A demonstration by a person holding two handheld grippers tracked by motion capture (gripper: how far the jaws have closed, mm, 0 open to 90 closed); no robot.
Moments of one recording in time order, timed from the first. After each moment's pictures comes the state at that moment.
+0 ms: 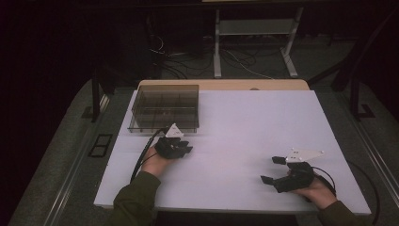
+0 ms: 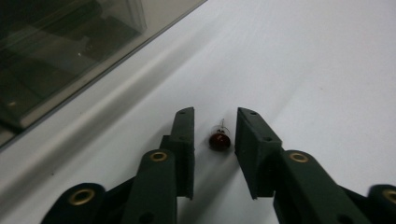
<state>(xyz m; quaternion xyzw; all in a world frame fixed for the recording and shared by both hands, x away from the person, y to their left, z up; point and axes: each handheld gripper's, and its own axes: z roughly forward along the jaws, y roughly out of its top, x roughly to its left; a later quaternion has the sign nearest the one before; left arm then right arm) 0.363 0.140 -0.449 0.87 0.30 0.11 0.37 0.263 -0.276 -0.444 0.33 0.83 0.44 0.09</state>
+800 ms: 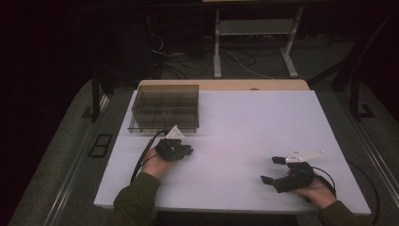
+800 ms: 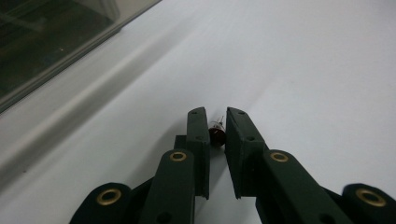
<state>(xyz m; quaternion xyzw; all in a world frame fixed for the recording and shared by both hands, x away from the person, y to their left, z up) 0.353 0.137 -0.442 0.88 0.29 0.09 0.37 0.263 -0.276 -0.444 0.33 0.83 0.44 0.09</state>
